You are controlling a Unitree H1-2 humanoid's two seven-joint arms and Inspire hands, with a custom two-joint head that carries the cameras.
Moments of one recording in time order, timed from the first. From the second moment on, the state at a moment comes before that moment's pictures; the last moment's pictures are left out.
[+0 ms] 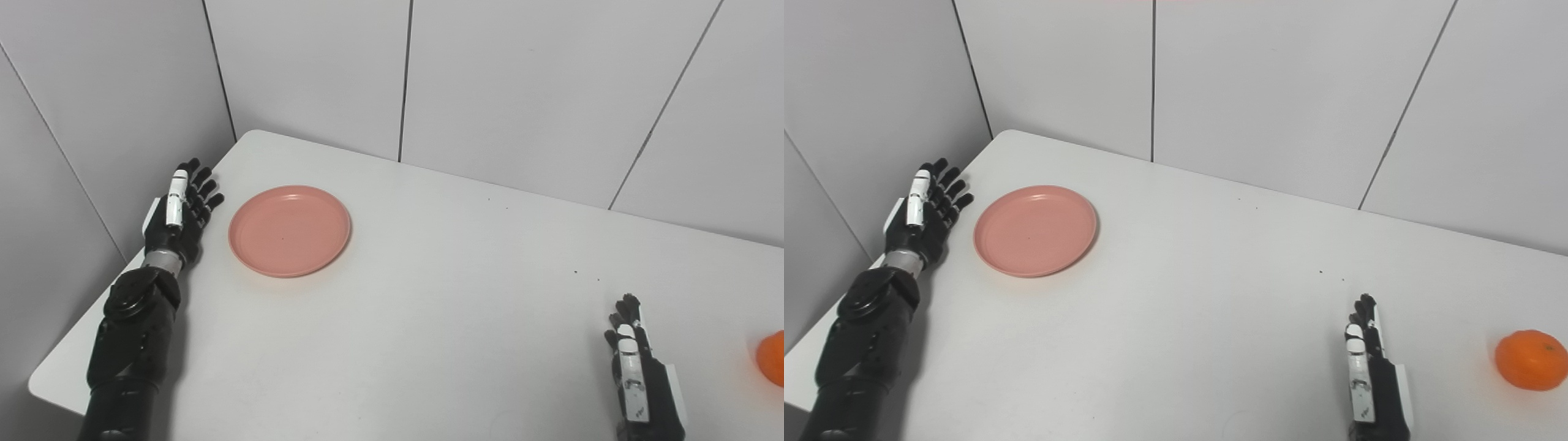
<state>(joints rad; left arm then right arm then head) -0.35 0.40 0.44 0.44 -0.41 0.09 -0.15 0.01 0.00 0.05 -0.13 -0.01 0.02 0.03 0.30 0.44</state>
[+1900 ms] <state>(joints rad) -0.34 0.29 0.34 0.30 -0.50 0.22 -0.17 0.01 0.00 0.06 -0.13 -0.03 0.02 0.03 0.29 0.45</state>
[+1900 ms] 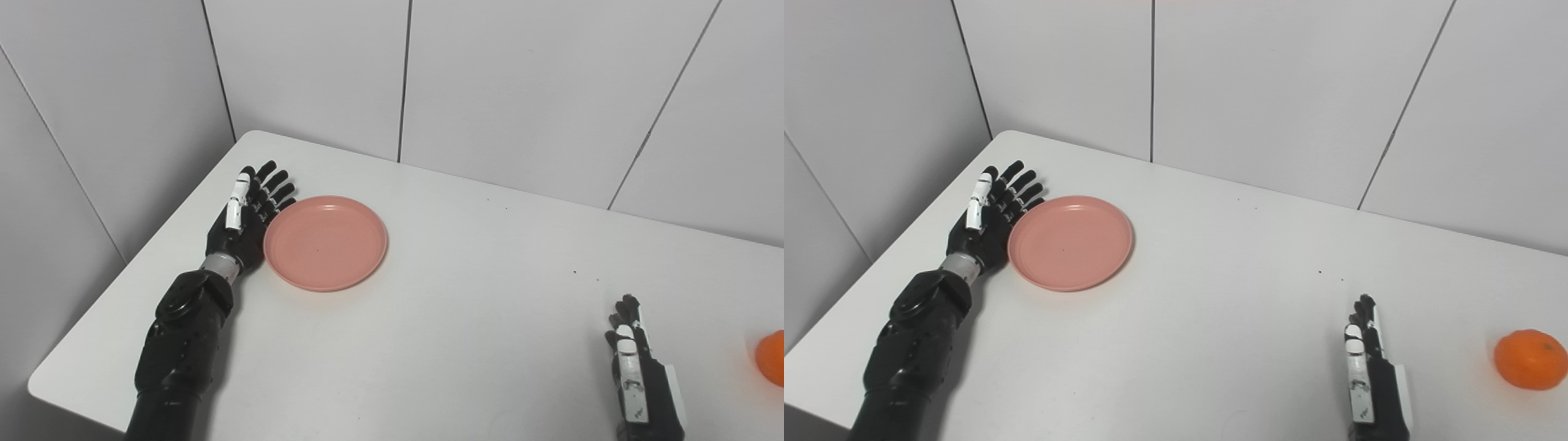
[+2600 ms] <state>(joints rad) -0.34 0.23 0.30 0.26 -0.49 0.23 -0.14 0.01 0.01 0.06 -0.14 -0.03 0.03 0.02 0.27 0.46</state>
